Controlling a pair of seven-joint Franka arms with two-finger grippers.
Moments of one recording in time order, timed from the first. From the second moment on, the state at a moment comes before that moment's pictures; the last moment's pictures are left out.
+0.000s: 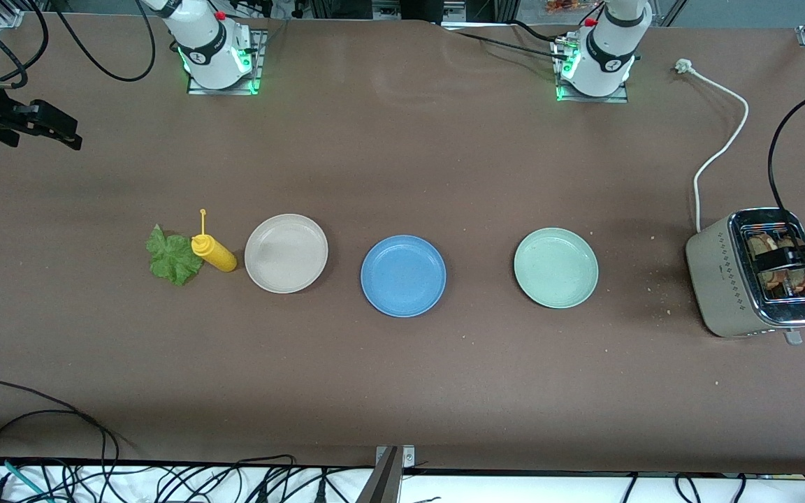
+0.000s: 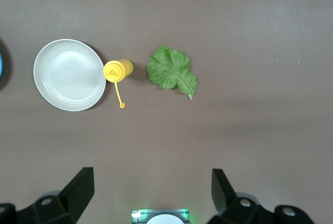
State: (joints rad) left arm 0.33 0.39 -0.21 -1.37 0.13 1.68 0.01; right arm 0.03 -0.05 -0.01 -1.62 -0.03 1.48 0.04
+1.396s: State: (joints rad) left arm 0.34 0.33 -0.21 -1.39 0.10 1.66 0.01; right arm 0.03 -0.05 0.01 -1.62 -0.03 1.48 0.04
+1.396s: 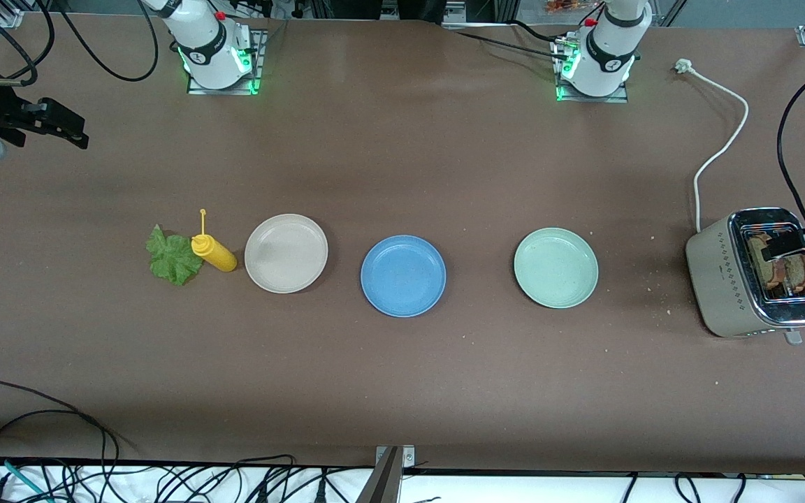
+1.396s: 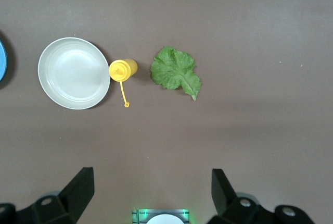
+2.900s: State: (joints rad) left arm 0.41 0.50 -0.19 -1.44 0.20 1.76 0.02; right arm 0.03 -0.05 0.01 -1.61 -0.03 1.44 0.04
